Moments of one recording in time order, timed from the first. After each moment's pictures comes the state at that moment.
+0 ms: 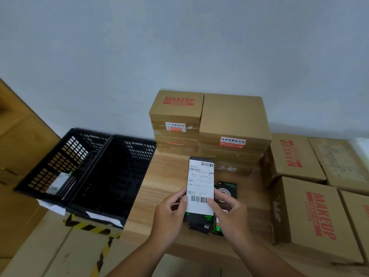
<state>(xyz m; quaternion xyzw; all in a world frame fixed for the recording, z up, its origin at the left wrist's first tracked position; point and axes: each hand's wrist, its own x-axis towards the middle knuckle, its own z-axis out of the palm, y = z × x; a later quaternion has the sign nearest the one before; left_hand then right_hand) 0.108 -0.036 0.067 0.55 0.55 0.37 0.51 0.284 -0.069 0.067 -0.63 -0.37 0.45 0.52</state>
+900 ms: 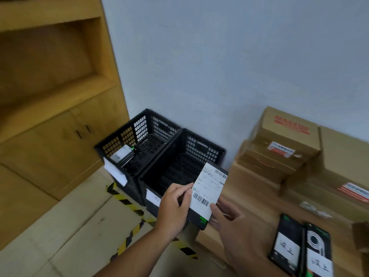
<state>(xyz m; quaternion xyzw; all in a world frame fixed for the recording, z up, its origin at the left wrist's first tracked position) -0.182 -0.007 0.068 0.50 0.64 0.44 0.39 -0.014 -0.017 0.066 -0.60 -0.34 0.56 0.45</state>
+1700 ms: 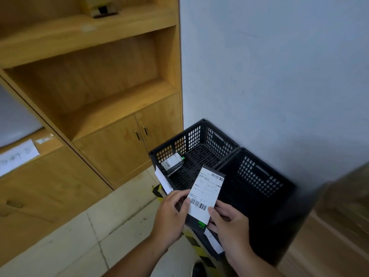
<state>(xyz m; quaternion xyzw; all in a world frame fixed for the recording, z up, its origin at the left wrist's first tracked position) -0.353 0.047 0.060 0.42 0.74 0.42 0.31 -0.189 0.100 0.048 -0.55 -0.42 0.63 0.35</state>
